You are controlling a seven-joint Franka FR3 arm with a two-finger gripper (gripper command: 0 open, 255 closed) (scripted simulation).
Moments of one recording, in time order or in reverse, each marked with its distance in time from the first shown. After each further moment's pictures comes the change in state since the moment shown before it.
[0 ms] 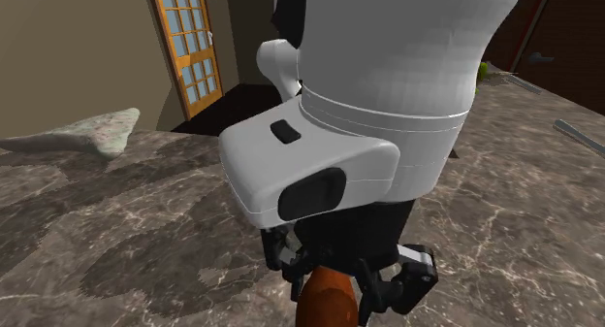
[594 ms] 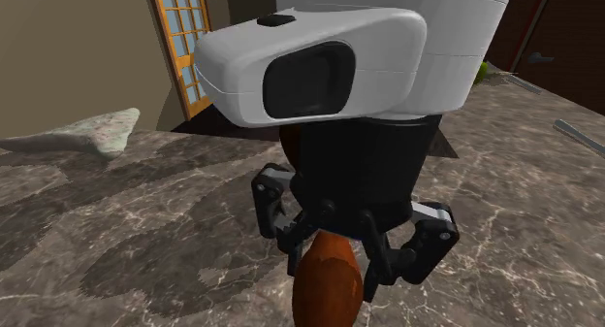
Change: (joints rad) arm -0.004 -0.045 0.004 0.064 0.020 -0.106 -0.023
